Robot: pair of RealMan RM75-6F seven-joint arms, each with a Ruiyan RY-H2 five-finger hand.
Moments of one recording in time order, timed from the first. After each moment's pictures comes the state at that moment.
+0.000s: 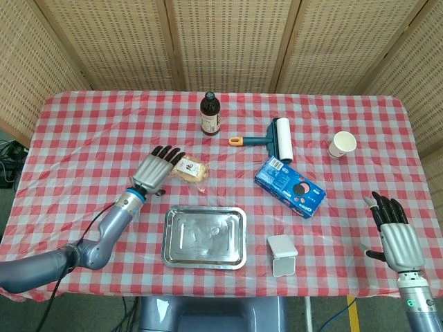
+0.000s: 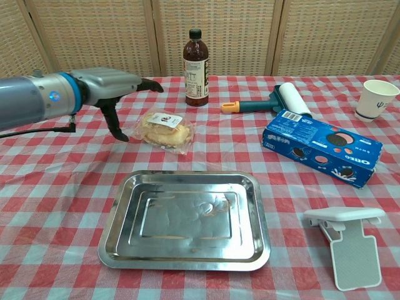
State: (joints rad) left arm -0.90 -1.57 -0.30 -1.35 0.91 0.73 0.67; right arm 0.13 -1.21 0.07 -1.49 -1.52 1.44 0.05
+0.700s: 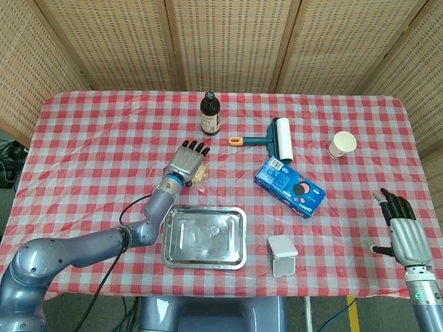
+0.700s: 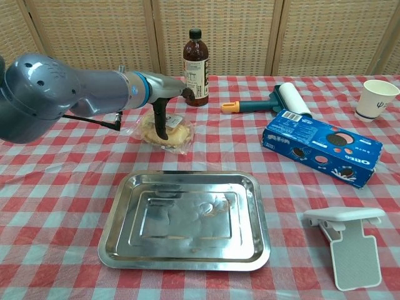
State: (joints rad) left arm -1.24 -1.77 -0.27 -1.04 0.41 0.66 0.89; right arm 0.15 -1.20 0.09 -1.43 -1.46 1.37 0.17
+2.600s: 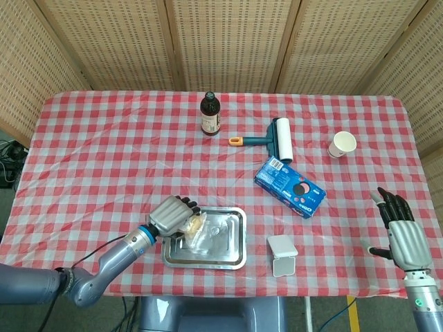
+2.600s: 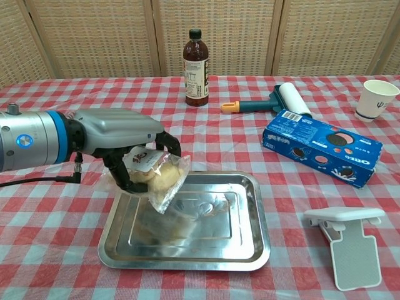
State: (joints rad) left arm -0.98 -1.43 0.01 -1.76 0.99 0.87 0.54; right arm 0.13 -1.18 0.07 -1.49 -1.54 1.47 0.17
